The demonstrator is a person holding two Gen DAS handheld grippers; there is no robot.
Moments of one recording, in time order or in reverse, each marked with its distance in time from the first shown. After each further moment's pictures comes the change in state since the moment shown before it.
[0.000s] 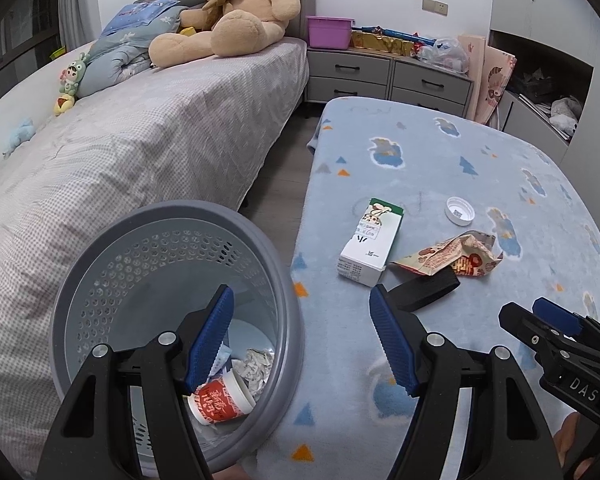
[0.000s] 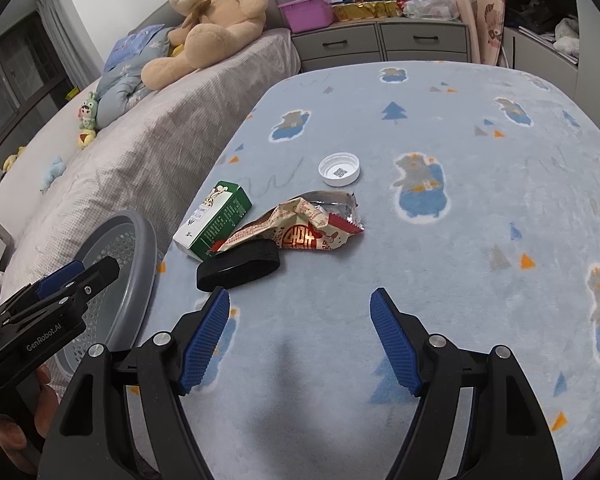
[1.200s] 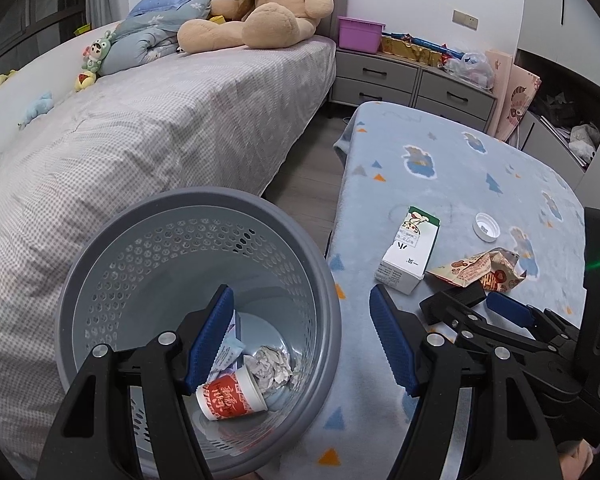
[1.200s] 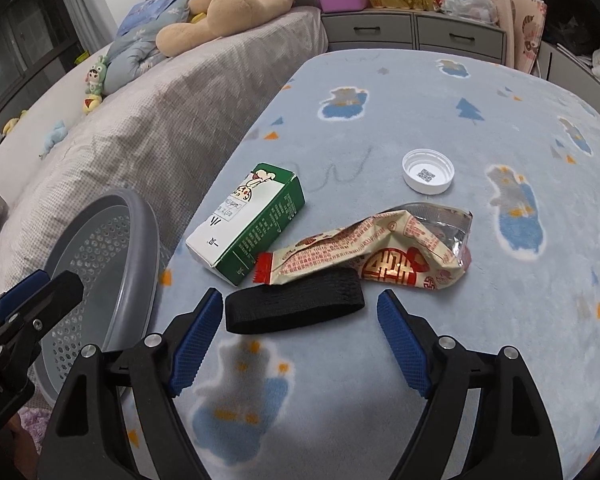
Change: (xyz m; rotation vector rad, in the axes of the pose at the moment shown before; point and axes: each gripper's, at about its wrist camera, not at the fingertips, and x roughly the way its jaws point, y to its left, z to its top) left arm 0.003 0.029 -0.001 -0.095 0.004 0.024; right arm 0.069 0.051 0.017 -0.098 0.062 -0.008
